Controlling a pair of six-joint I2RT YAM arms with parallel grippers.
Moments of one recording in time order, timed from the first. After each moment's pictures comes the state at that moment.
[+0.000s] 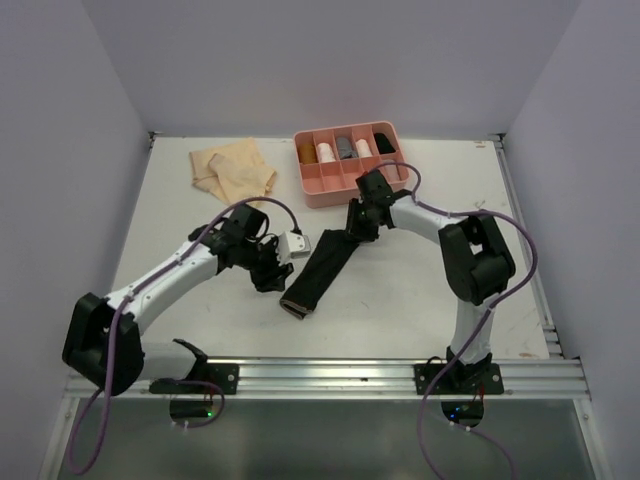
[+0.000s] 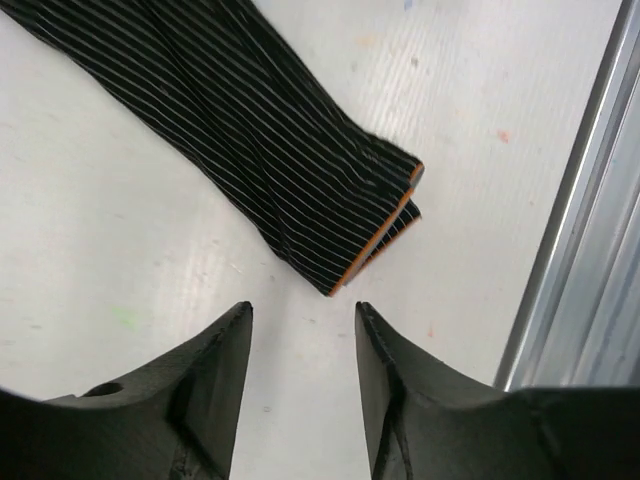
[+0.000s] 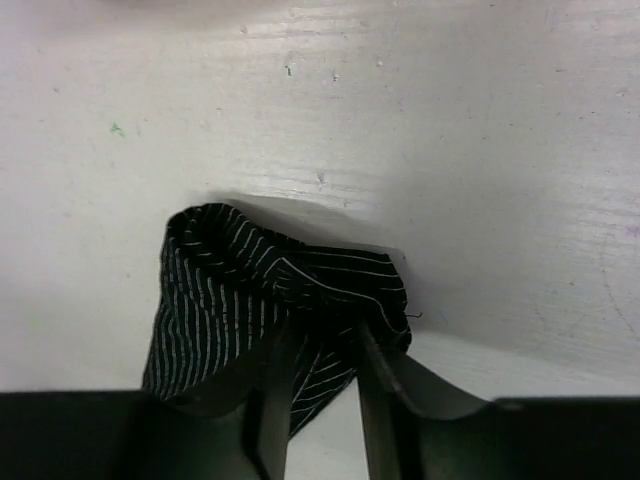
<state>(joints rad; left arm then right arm) -0.52 1.37 0.91 -0.72 0.52 0.61 0.48 1.94 1.30 -0.43 -0.11 0.61</state>
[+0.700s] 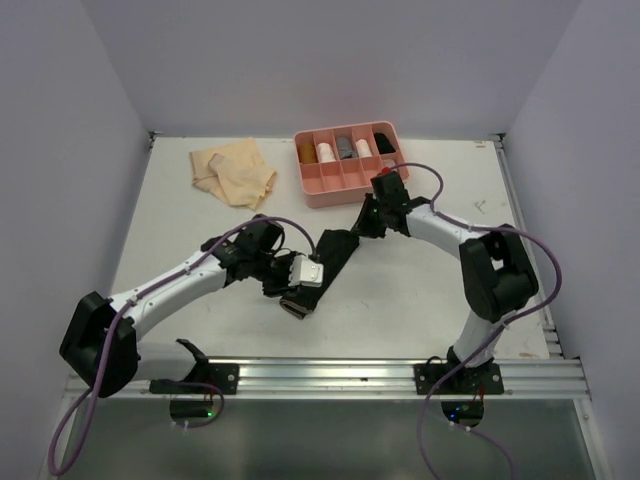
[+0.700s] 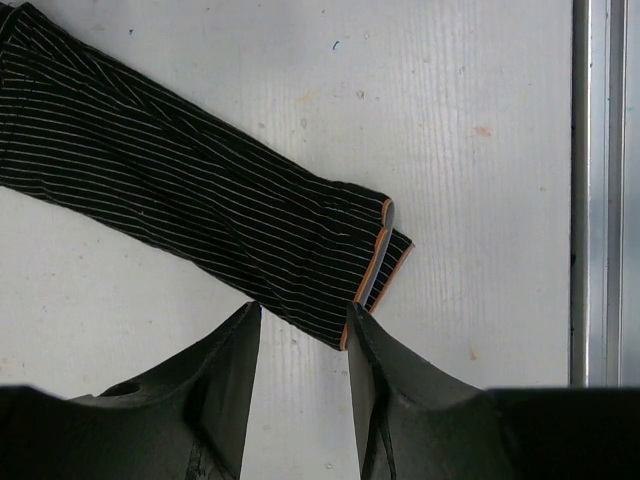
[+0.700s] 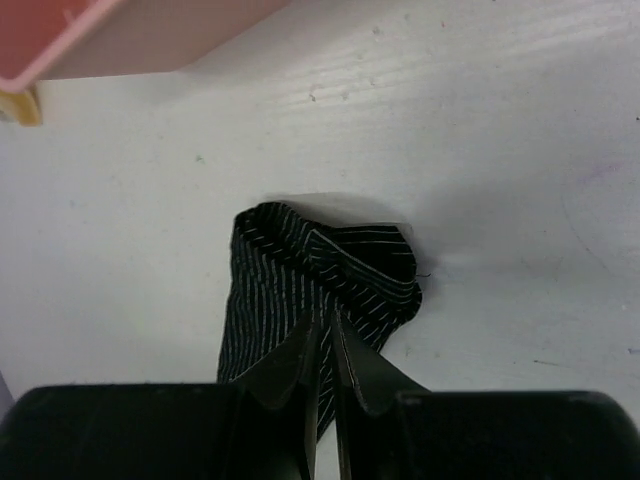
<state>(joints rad) -0.65 1.29 0.86 -0.61 0.52 0.84 0.44 1.74 1.15 -0.28 -0.12 0.77</state>
